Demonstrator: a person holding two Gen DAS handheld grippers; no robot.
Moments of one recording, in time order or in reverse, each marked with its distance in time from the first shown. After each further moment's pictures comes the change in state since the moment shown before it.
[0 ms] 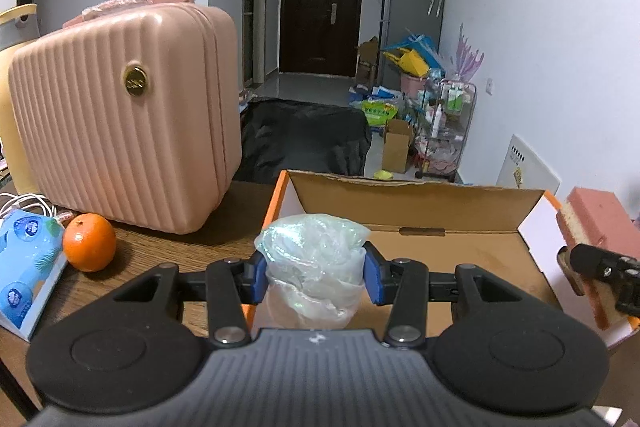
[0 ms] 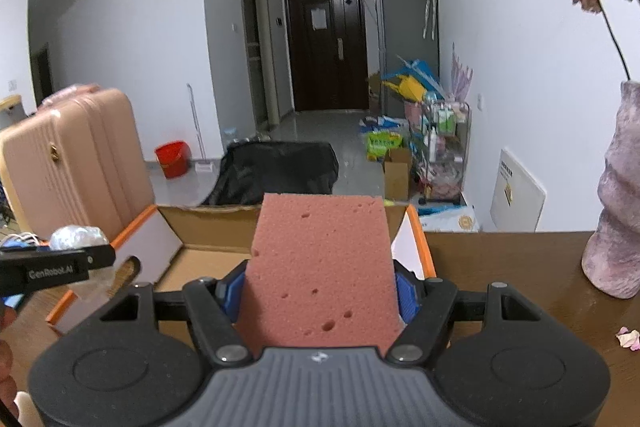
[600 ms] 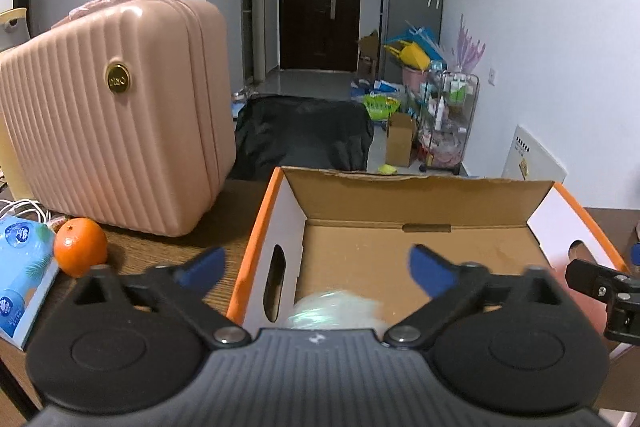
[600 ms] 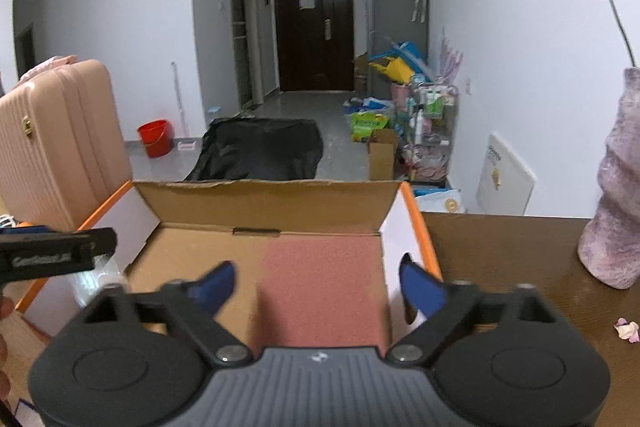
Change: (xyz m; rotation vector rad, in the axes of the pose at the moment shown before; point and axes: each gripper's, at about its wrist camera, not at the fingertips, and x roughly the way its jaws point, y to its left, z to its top) left arm 0.012 -0.007 -0.002 0.016 -0.001 0.006; right arm 0.021 0.010 -0.006 -0.009 0.045 -0.060
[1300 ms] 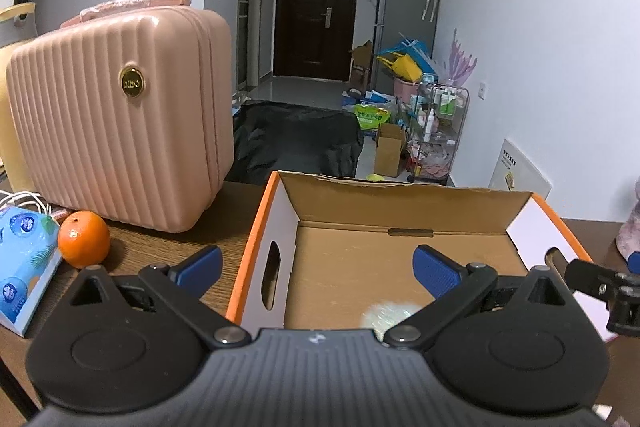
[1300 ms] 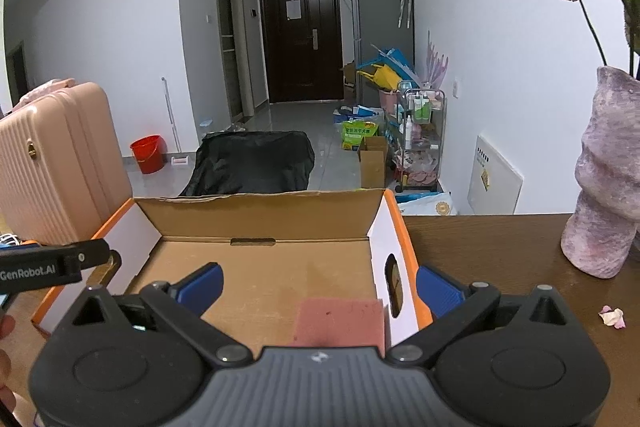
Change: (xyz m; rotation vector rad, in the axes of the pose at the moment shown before) left arm -0.027 0.005 -0.003 -0.023 -0.024 -0.038; right arm -0.027 -0.011 -0.003 0.041 -0.026 -0.007
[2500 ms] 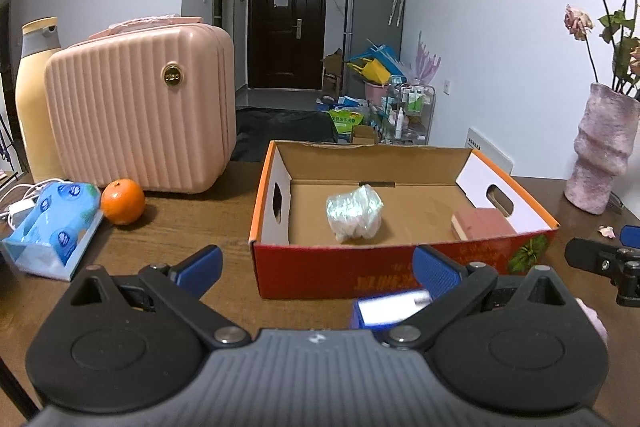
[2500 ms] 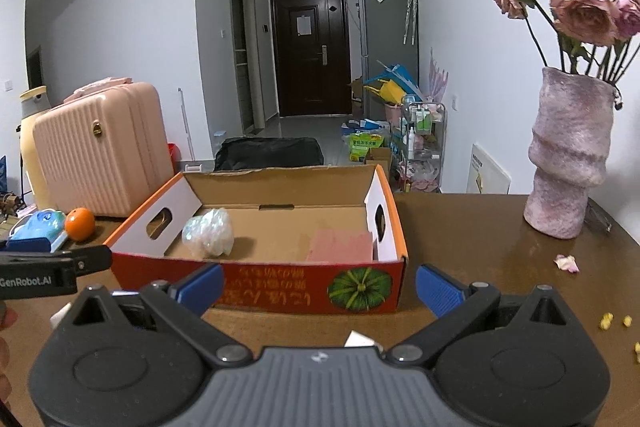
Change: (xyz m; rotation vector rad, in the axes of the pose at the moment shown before) left arm -0.113 0.015 -0.062 0.061 -0.029 -0.072; right arm -0.120 0.001 -0.065 -0.017 -0.049 0.025
